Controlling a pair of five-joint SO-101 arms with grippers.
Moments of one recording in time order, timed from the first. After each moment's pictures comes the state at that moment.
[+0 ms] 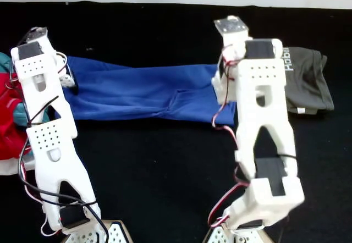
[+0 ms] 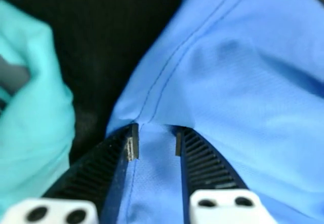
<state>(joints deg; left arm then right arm) -26.9 67.7 -75.5 93.3 -1.2 -9.9 4.7 -16.4 100.5 11.0</state>
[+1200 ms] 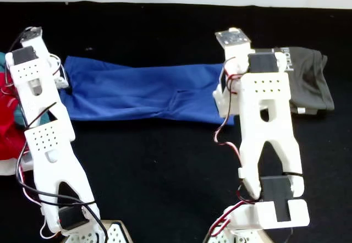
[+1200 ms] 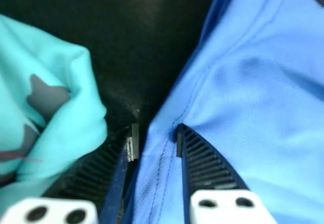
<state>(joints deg) -27.5 74.2 -81.5 92.8 -7.0 -10.0 -4.2 -5.6 100.0 11.0</state>
